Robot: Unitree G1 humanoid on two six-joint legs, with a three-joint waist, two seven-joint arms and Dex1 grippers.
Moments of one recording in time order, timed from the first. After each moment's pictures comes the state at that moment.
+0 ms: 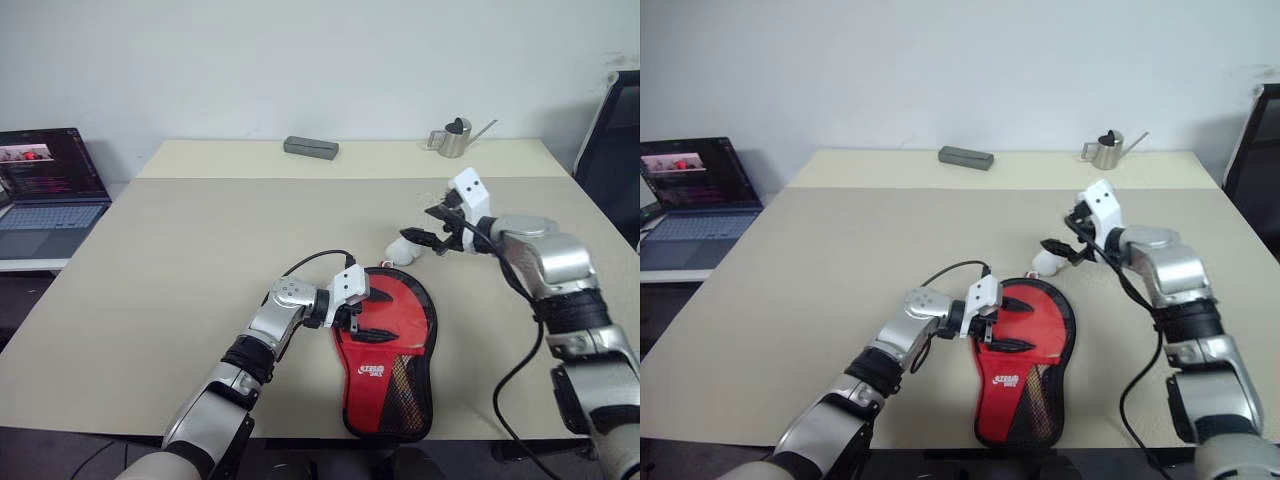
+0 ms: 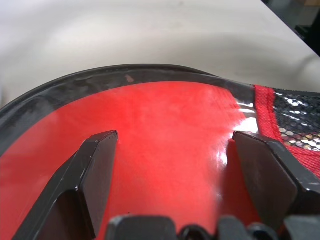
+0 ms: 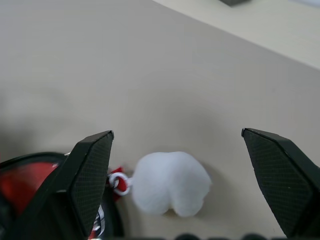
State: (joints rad) left arm -0.67 0.21 -0.34 0.62 -0.07 -0.05 -1.24; right arm -0.88 -0.50 0.10 0.43 0.23 0.65 0.72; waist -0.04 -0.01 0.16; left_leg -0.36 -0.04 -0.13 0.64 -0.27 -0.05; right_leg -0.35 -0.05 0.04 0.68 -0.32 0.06
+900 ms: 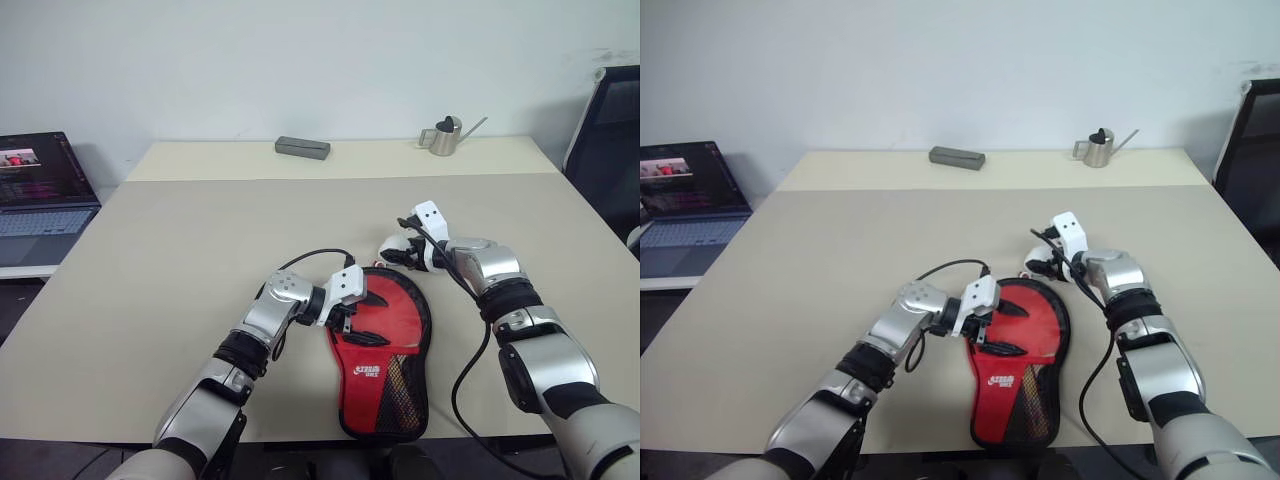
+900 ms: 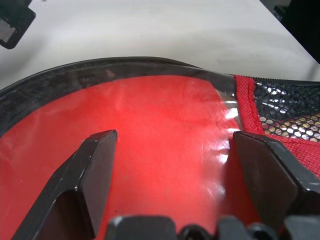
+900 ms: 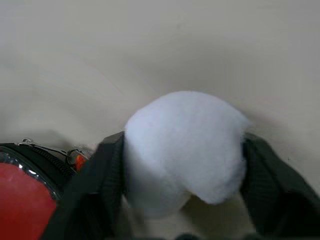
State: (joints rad) left arm -0.68 0.25 -0.37 0.56 -0.05 0.04 -1.30; right arm -0.97 -0.32 0.09 0.84 0.14 0.53 0.67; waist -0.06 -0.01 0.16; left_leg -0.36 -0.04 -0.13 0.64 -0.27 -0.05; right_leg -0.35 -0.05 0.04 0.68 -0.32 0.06
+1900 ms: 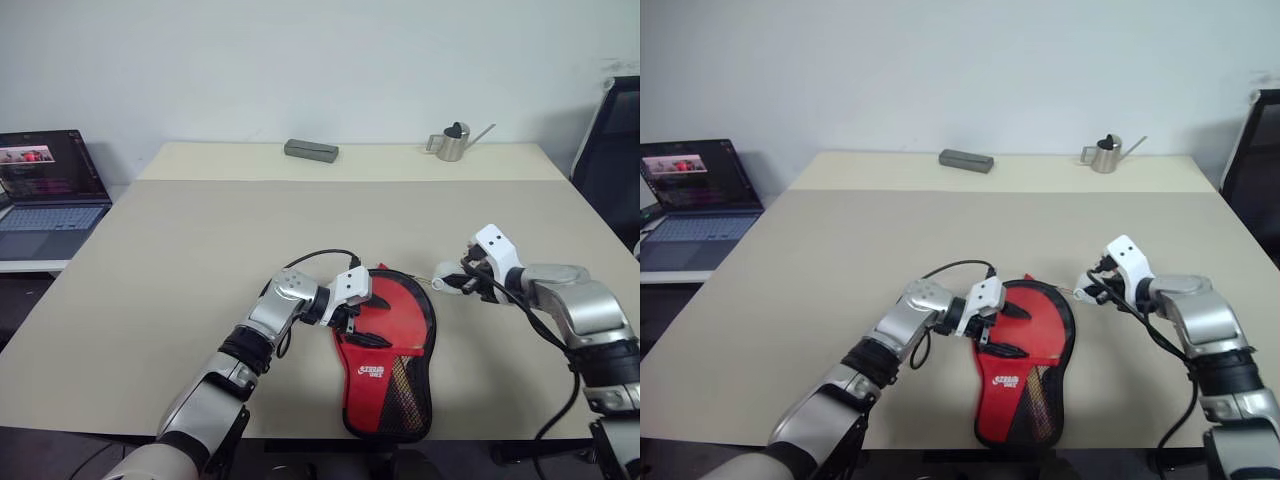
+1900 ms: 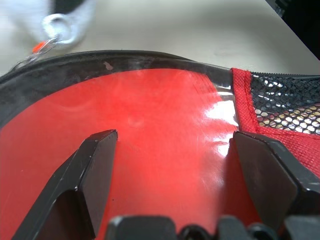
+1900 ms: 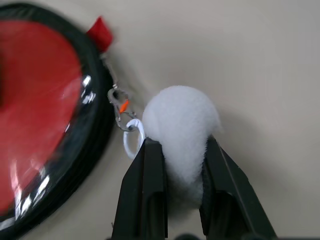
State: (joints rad) left arm -0.73 0.23 -0.41 0.63 -0.05 0.03 -1.30; right arm -0.44 -0.78 0.06 -0.05 0.21 0.87 0.86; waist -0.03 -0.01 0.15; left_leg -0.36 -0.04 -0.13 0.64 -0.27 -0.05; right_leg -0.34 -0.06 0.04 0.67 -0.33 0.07
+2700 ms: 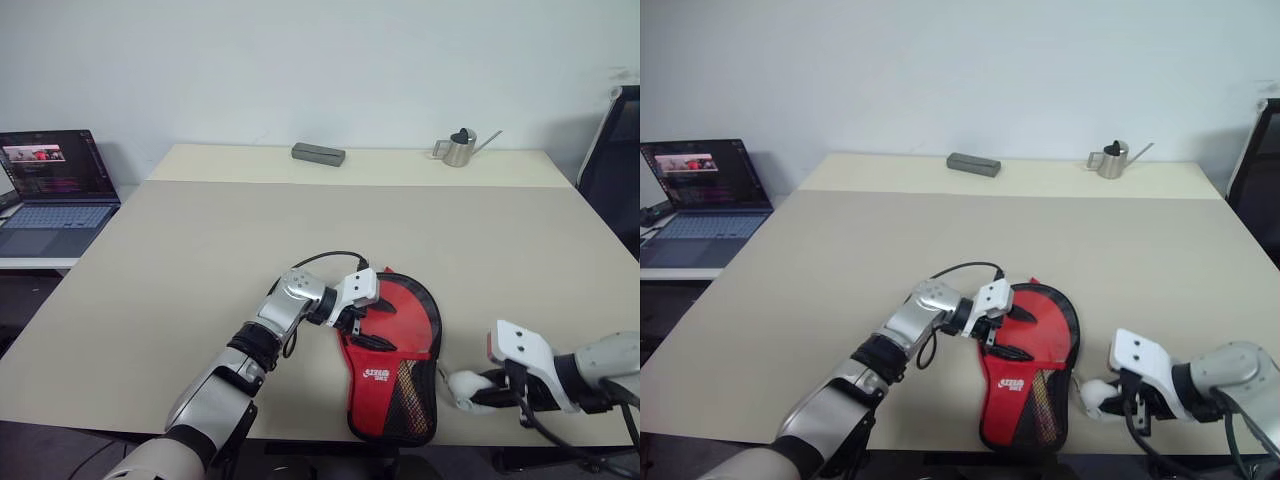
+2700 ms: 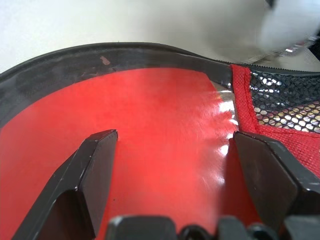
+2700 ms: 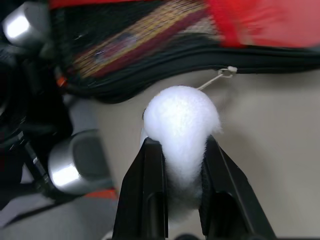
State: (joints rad) left arm -0.76 0.21 -0.43 0.68 -0.04 0.01 -1.30; right arm 0.15 -1.15 -0.05 -0.69 0.42 0.80 1.09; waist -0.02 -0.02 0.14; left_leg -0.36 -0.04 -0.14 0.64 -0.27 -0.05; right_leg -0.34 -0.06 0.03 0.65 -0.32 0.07
